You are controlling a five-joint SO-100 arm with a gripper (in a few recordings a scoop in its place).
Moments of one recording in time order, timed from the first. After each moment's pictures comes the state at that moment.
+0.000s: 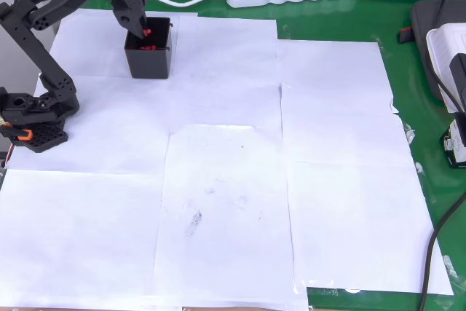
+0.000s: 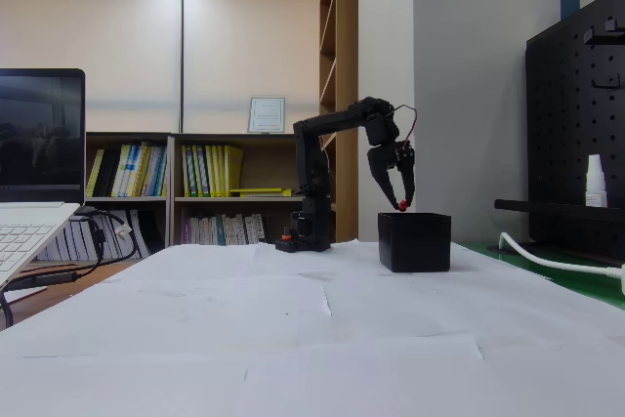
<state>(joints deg) -39.7 72.2 83.4 79.2 -37.6</state>
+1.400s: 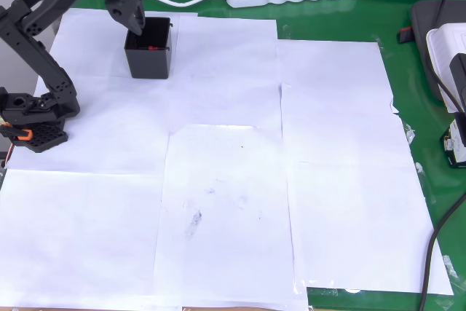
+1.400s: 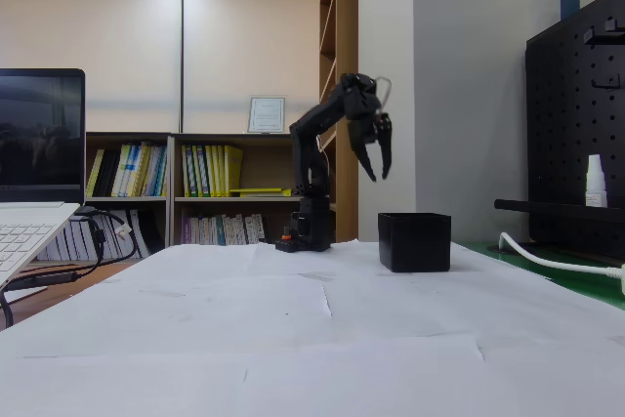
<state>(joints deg) -21.2 58.5 106.9 104.0 -47.0</state>
